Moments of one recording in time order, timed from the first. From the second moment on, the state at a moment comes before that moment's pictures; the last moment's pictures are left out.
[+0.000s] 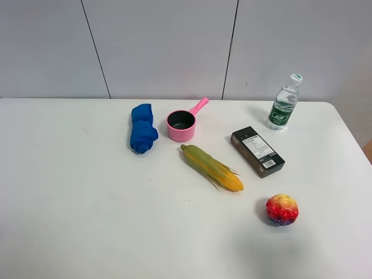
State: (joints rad) left arm 0.00 -0.01 -0.51 -0.06 1.06 0.06; right arm -0.04 0.00 -0.49 0.01 1.06 -0.02
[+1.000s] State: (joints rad) left arm 0.00 -0.01 -0.51 -0.06 1.06 0.06; right arm -0.04 0.00 -0.49 0.01 1.06 -0.02
